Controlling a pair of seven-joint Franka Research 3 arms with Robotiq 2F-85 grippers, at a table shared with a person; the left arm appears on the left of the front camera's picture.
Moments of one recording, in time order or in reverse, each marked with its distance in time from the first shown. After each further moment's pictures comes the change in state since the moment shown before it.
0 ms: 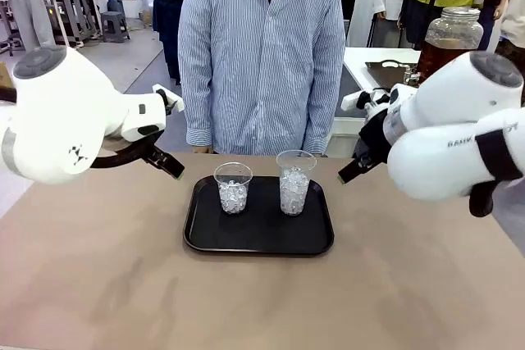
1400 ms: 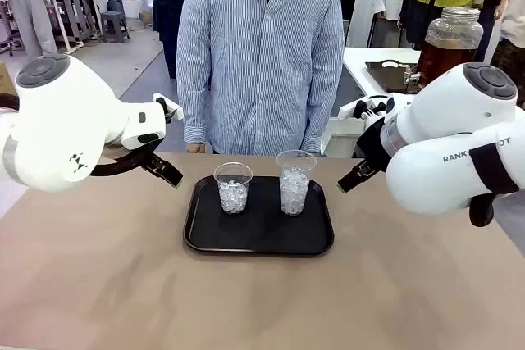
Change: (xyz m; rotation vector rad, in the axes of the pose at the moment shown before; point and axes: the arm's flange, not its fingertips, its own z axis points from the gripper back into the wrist) left arm -0.015 -0.001 -0.015 0.002 0.032 -0.005; right arm -0.015 0.007 -0.016 -0.022 0.015 0.056
